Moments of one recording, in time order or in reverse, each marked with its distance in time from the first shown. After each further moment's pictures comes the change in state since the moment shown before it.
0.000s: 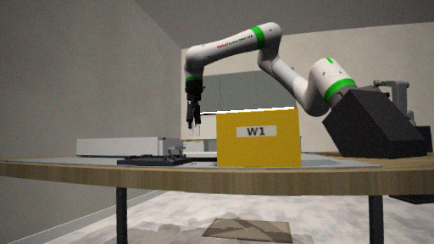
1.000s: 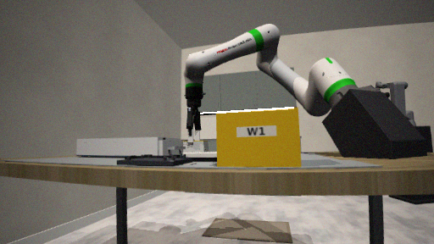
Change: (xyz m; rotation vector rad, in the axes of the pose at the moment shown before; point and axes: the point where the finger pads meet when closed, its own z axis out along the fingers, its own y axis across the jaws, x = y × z) arm 0.000 0.000 0.035 0.000 0.000 0.000
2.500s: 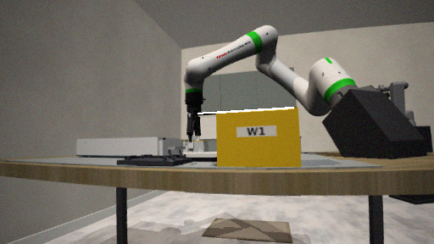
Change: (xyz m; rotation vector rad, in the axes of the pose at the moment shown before) arm 0.000 0.000 0.029 0.000 0.000 0.000
